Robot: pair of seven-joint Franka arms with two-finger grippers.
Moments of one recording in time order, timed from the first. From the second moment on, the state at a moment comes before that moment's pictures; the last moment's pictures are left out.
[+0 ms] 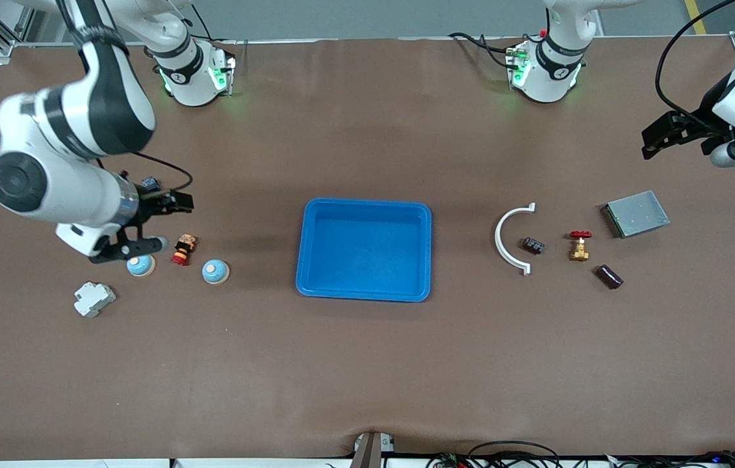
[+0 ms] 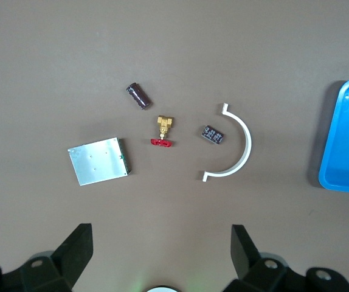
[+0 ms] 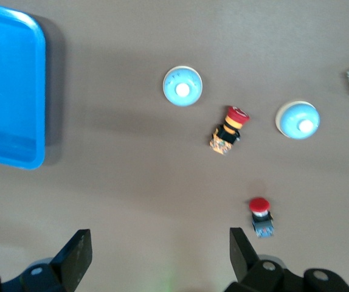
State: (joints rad) left arm 0.06 -0.10 -0.15 -1.68 0.02 1.54 -0.13; right arm 0.20 0.20 -0.01 -1.67 0.06 1.59 0.00
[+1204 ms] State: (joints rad) left arm 0.06 -0.10 -0.15 -1.68 0.02 1.55 -0.13; right arm -0.07 0.04 -0.02 -1.55 0.00 1.52 0.00
